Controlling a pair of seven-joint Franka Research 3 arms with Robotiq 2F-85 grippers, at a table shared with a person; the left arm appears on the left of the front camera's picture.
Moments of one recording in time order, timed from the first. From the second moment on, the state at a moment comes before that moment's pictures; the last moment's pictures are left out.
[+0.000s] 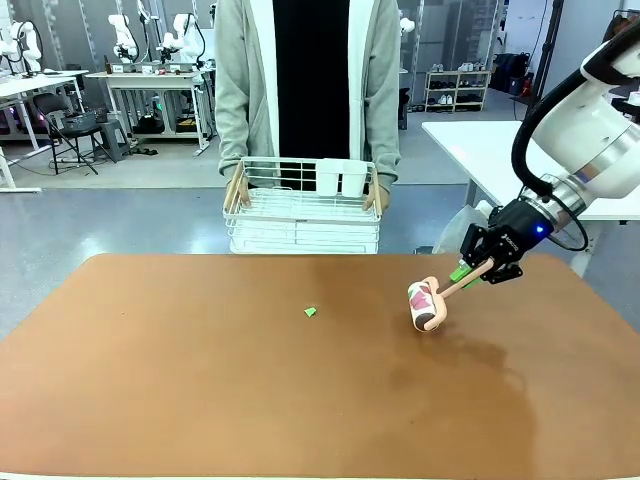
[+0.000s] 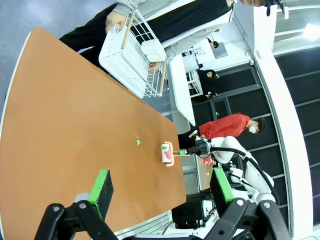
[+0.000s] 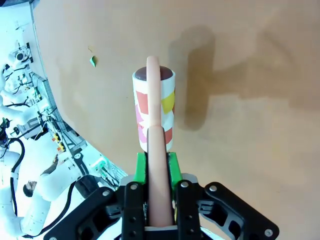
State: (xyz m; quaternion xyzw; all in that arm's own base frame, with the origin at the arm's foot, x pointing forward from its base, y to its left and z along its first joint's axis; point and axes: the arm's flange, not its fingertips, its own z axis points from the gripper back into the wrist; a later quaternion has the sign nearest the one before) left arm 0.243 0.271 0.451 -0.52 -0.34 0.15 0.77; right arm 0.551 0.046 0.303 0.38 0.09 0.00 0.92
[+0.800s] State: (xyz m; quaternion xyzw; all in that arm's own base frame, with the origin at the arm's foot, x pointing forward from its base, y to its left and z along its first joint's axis) left arm 0.244 0.271 0.451 -0.52 -0.34 0.15 0.77; right arm 0.576 0.174 0.266 0.39 0.14 0.07 0.91
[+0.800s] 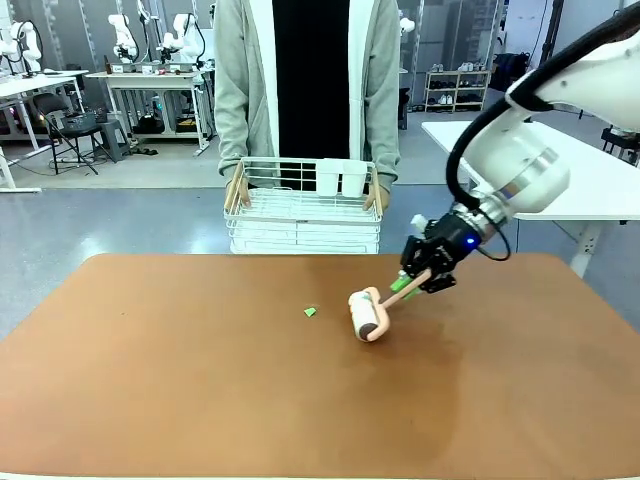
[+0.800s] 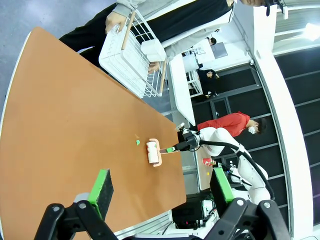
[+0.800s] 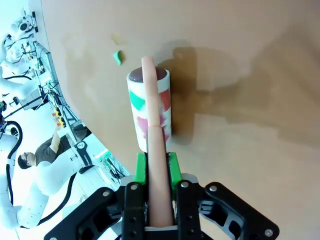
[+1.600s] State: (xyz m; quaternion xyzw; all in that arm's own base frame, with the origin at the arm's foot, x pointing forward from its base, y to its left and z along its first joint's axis) left arm 0.244 0.271 0.451 -0.52 -0.34 0.15 0.77; right arm 0.513 0.341 0.260 0.42 0.04 -0.01 0.91
